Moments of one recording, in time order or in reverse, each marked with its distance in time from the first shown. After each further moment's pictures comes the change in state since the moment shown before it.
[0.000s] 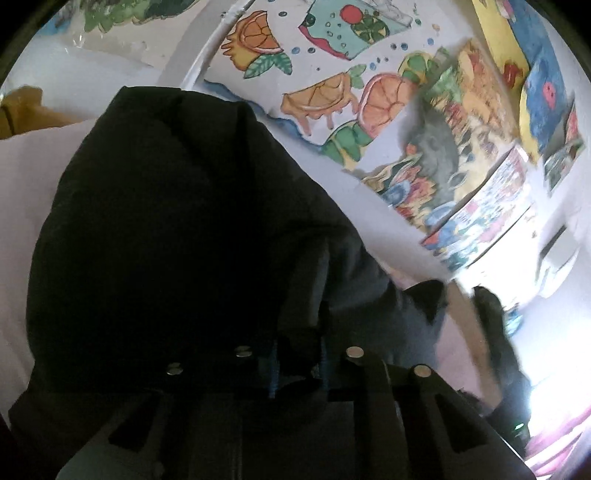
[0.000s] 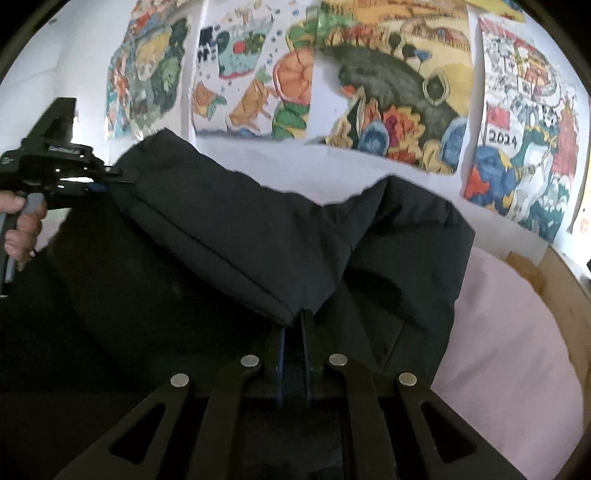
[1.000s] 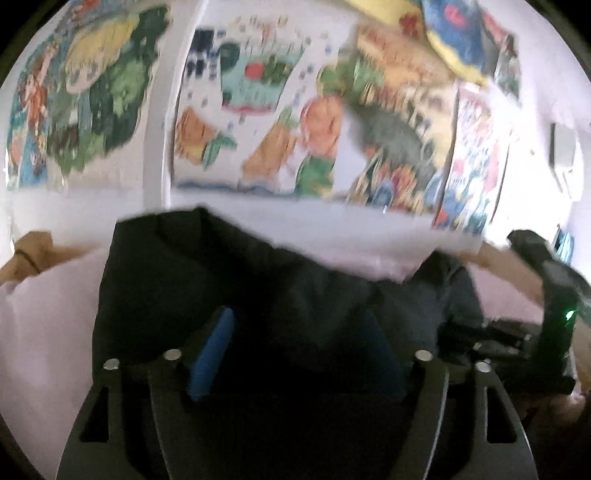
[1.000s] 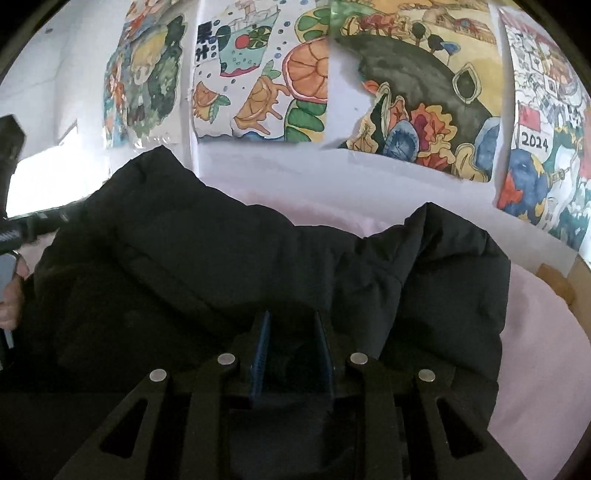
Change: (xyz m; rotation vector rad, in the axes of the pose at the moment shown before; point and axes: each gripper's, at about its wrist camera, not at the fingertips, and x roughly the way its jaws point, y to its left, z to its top) left arm -0.018 -0.033 -0.034 0.410 -0.249 0.132; right arm 0.038 0.010 0.035 0.020 -0.051 0.052
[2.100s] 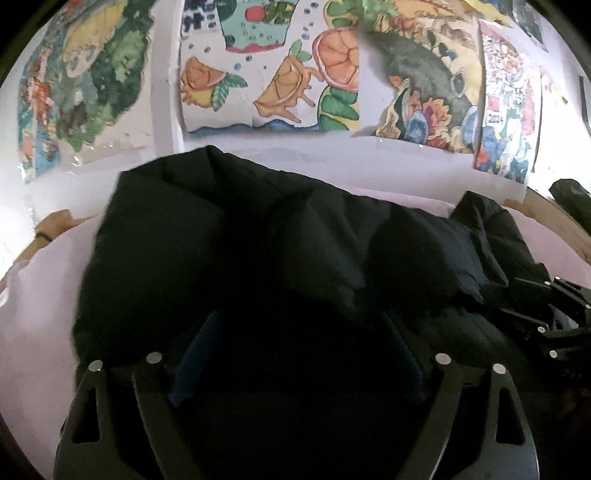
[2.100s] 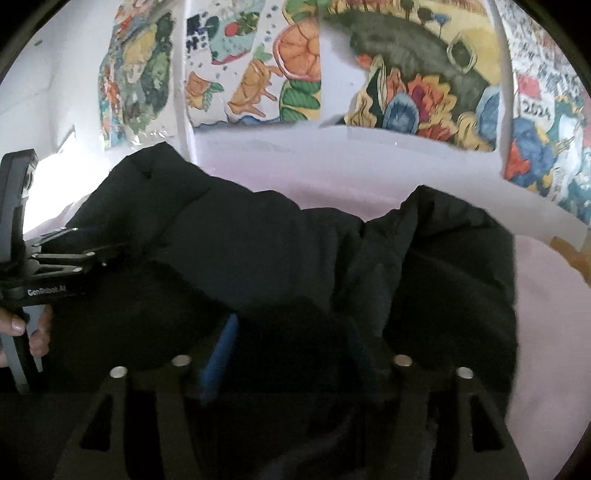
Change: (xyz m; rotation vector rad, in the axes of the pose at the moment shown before) left arm 0.019 -0.024 -0.037 0.061 0.183 0.194; right arm 0.002 0.004 -0.020 0.027 0.041 0.009
